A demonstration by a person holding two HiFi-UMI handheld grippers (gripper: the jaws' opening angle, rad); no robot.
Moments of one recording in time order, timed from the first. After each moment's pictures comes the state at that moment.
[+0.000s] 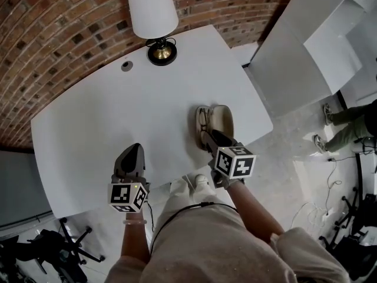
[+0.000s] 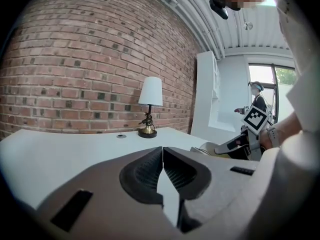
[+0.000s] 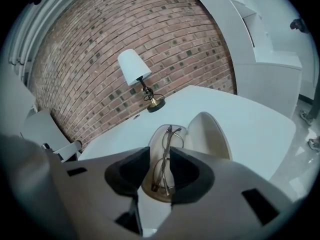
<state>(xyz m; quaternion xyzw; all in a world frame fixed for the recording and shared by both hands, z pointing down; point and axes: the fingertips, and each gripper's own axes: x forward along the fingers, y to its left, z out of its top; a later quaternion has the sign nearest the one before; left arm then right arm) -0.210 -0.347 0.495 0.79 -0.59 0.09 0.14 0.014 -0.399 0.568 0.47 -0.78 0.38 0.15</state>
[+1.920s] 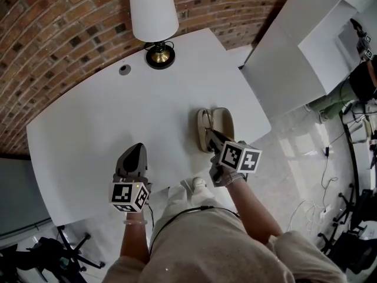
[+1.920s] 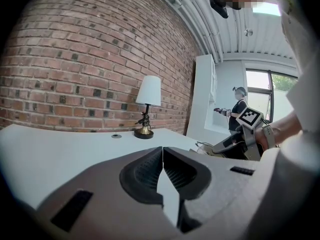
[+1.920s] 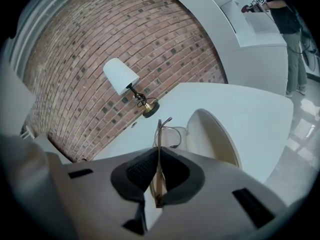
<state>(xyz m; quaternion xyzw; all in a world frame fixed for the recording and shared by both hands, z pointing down) -0.210 -0.361 0.499 0.81 -0.56 0.07 0.15 0.013 -0.410 0.563 0.49 -0.74 0.46 0.09</state>
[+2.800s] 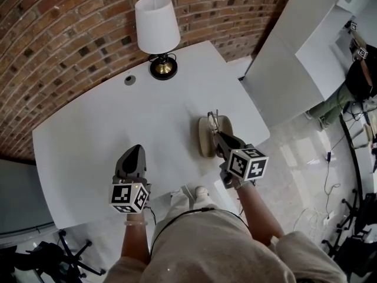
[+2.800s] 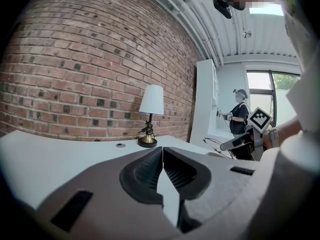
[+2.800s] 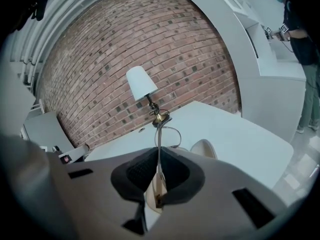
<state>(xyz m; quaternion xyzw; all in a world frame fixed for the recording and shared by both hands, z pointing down) -0.221 -0.365 0.470 0.80 -0.58 0.05 0.12 0.029 -0.416 0.516 0.47 -0.81 0.33 0.10</state>
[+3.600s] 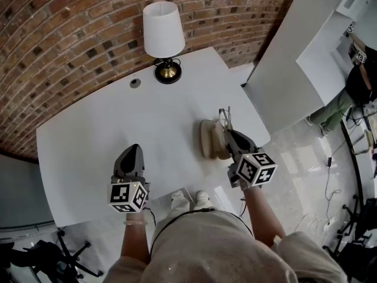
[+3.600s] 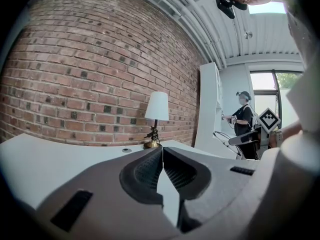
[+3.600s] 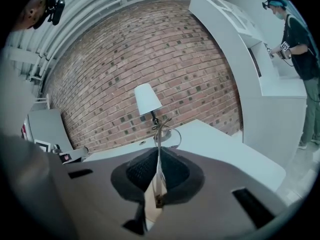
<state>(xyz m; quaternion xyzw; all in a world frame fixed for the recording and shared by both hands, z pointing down) -0.239 -0.361 0.452 0.79 -0.61 0.03 0.11 0.050 -0.418 0.474 0.49 -0.84 0.25 0.05</state>
